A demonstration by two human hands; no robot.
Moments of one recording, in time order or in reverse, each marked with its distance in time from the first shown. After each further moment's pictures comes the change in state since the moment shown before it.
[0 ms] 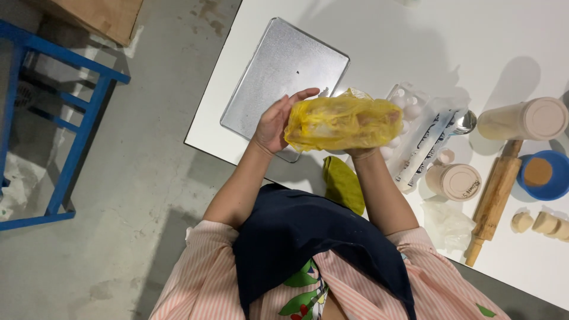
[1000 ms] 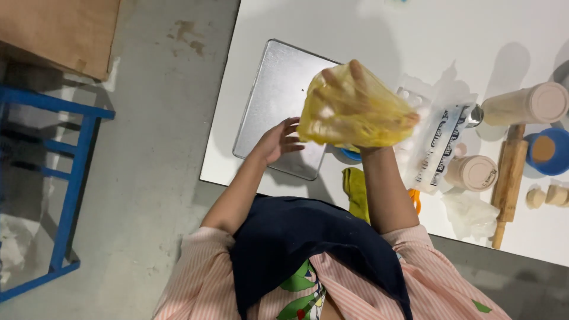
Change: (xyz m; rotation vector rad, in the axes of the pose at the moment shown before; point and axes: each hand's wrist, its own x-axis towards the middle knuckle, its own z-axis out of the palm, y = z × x) left_hand -0.009 0.056 -0.153 0.413 0.440 -0.330; right_hand 0.084 0.051 0.071 -0.250 -0.235 -0.078
